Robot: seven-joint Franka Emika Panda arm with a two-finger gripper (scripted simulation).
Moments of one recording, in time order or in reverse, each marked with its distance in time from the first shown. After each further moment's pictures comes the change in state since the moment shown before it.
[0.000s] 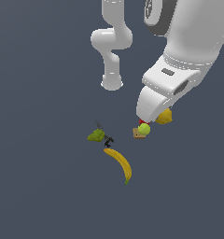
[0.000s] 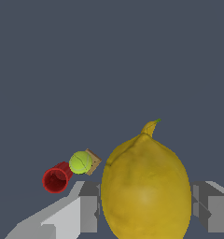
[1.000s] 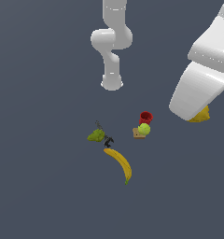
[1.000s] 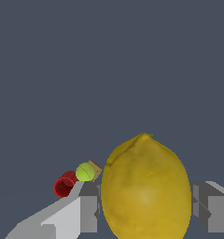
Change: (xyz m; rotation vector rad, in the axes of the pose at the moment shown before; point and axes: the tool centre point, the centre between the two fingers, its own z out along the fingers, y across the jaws) arm 0.059 0.001 -0.068 0.000 0.000 0.000
